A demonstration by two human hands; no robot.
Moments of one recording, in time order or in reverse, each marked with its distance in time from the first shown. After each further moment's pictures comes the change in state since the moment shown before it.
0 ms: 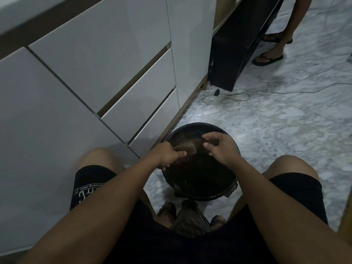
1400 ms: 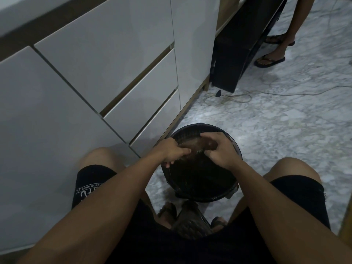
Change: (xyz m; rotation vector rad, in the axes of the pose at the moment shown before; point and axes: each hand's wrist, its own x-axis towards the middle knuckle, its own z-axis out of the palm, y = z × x) left_hand 0.000 0.013 -0.007 0.036 0.011 0.059; right_hand -0.006 -0.005 0.000 -0.262 -0.068 -0.148
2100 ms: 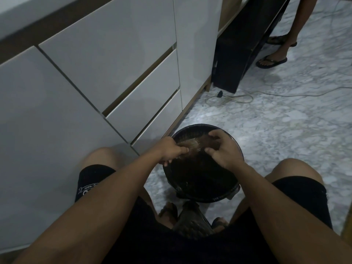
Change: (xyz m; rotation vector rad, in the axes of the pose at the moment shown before) left_hand 0.000 -0.007 -0.009 -0.039 0.006 -0.013; right_hand 0.002 0.010 0.003 0.029 0.088 0.064
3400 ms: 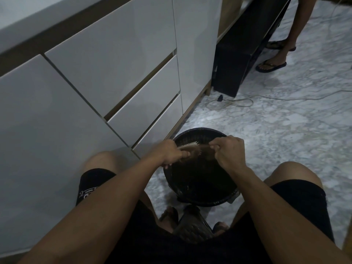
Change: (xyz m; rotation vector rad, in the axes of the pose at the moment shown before) left_hand -0.004 0.005 -0.002 0.079 0.038 0.013; right_hand 0.004 -0.003 -0.003 -0.388 0.246 -0.227
